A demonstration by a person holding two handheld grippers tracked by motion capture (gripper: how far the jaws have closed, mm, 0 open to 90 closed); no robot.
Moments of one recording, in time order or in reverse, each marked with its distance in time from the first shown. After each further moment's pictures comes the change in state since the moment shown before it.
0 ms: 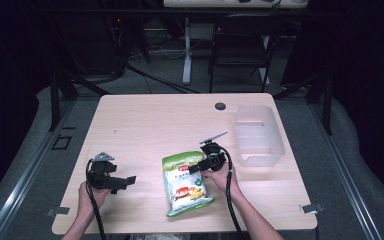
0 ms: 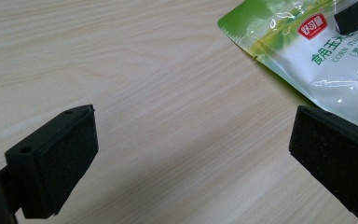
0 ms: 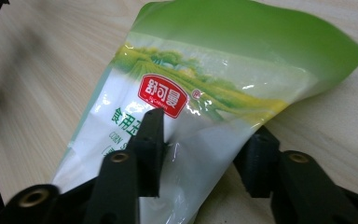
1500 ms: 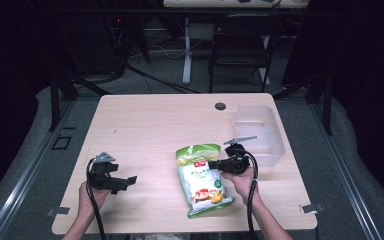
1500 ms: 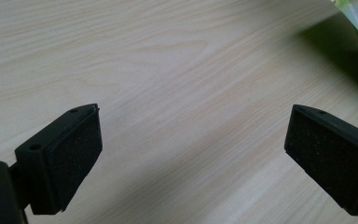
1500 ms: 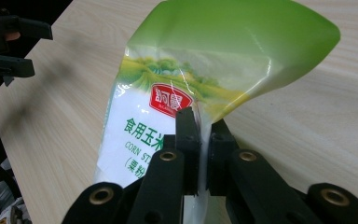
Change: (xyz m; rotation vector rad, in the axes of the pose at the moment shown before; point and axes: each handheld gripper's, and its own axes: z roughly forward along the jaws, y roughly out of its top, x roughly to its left) left arm -0.003 0.001 -0.002 -0.016 -0.004 0.053; right arm -0.004 -0.038 -0.072 -0.245 -0.028 -0.057
